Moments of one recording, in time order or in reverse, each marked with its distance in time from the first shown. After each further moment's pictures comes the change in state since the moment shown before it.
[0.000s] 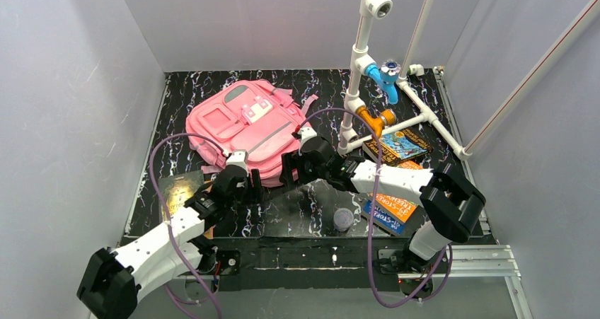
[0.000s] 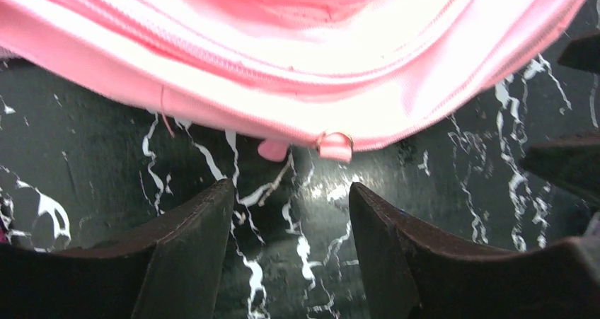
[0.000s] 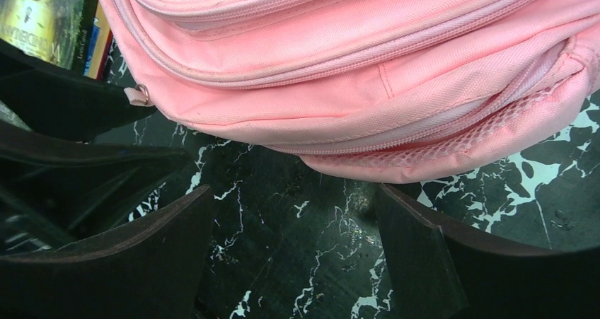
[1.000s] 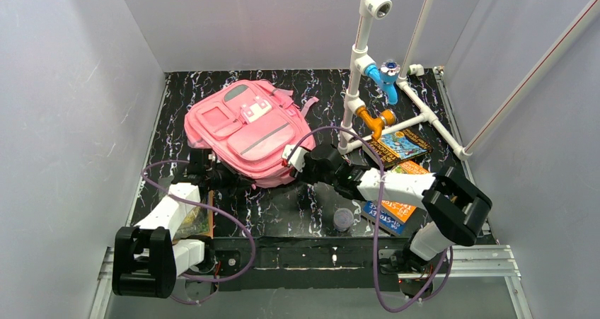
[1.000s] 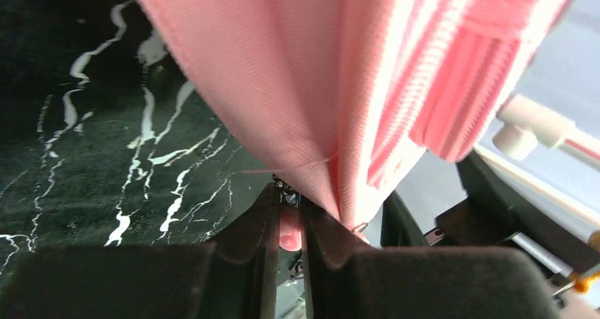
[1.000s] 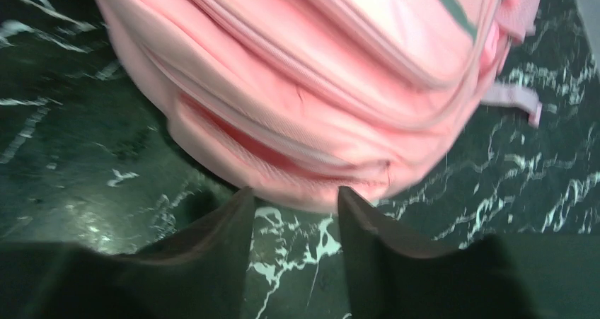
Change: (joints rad) left arm 0.565 0.241 0.094 -0.055 0.740 -0.533; right arm -0.002 -0.053 -0.141 0.222 -0.003 -0.946
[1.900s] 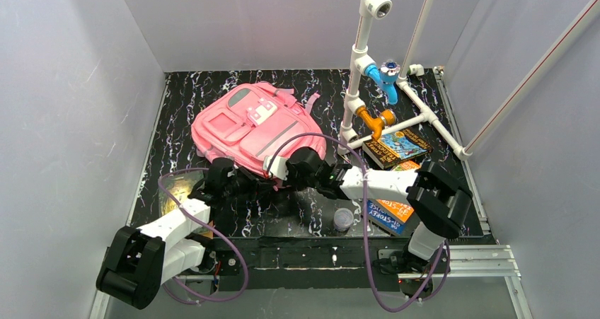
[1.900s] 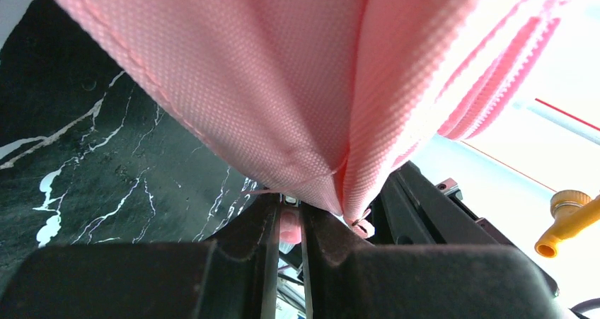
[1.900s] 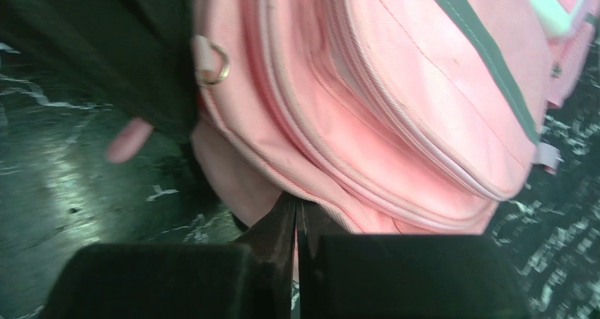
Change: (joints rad) left arm -0.299 -0.046 -0.183 0.436 -0.108 -0.364; right arm 0.100 0.130 0.156 -0.148 0.089 -0.113
